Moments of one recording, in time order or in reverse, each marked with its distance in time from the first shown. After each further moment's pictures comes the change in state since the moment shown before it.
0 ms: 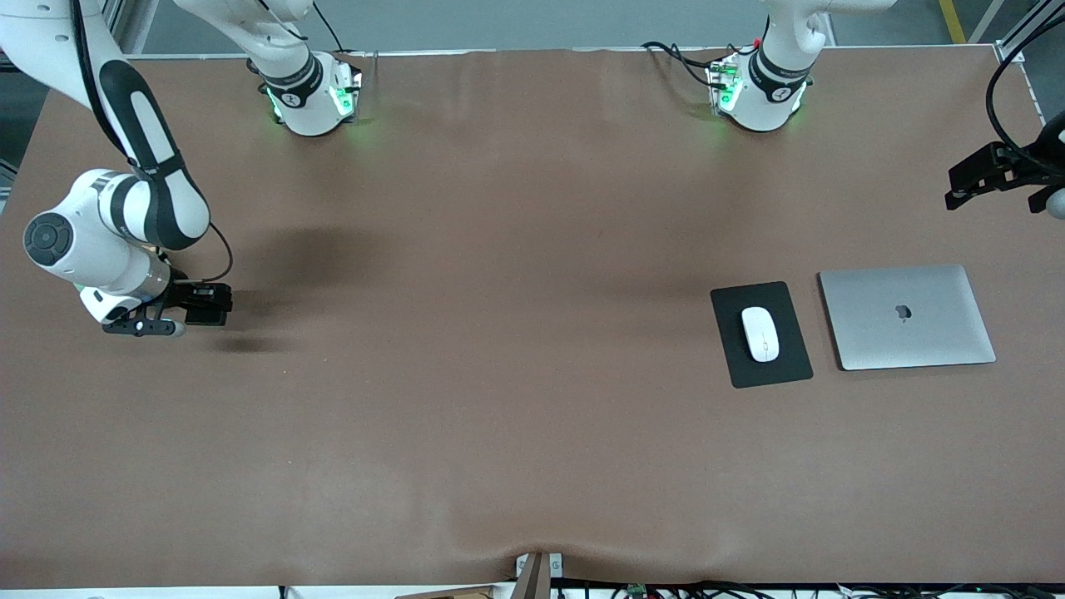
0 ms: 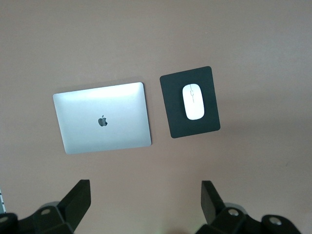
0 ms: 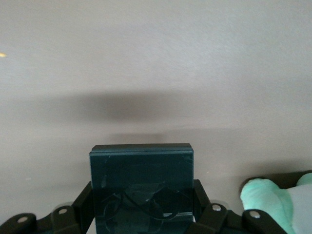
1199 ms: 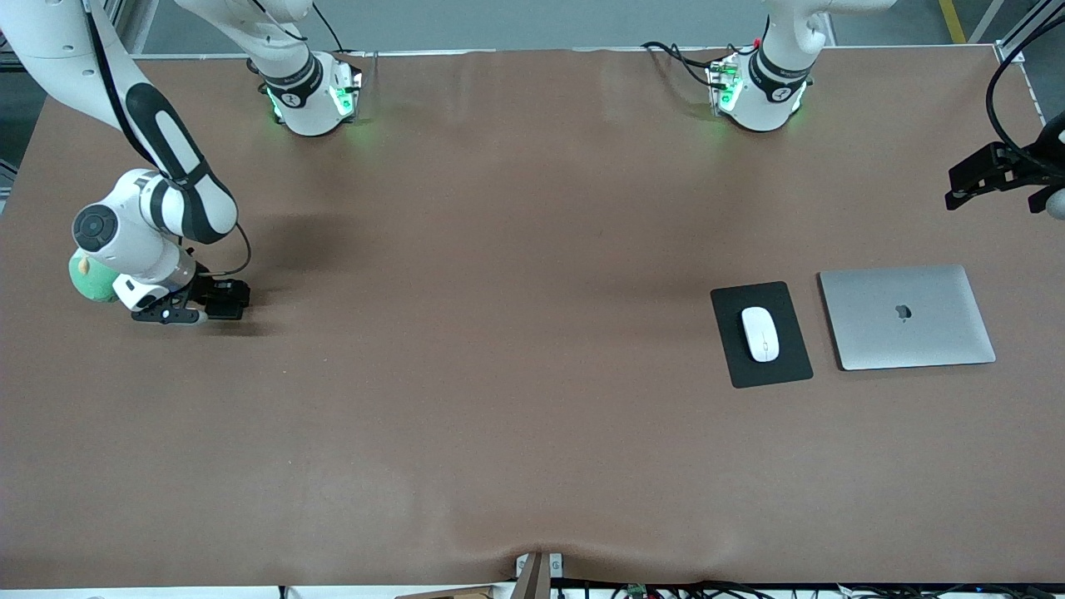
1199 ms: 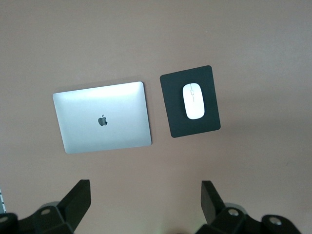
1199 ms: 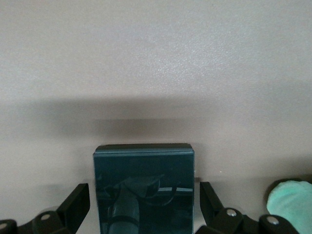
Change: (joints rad) left arm 0.001 0.004 0.000 0.000 0.000 -0.001 0.002; right arm -0.007 0.050 0.008 -0.087 -0.001 0.144 -0.007
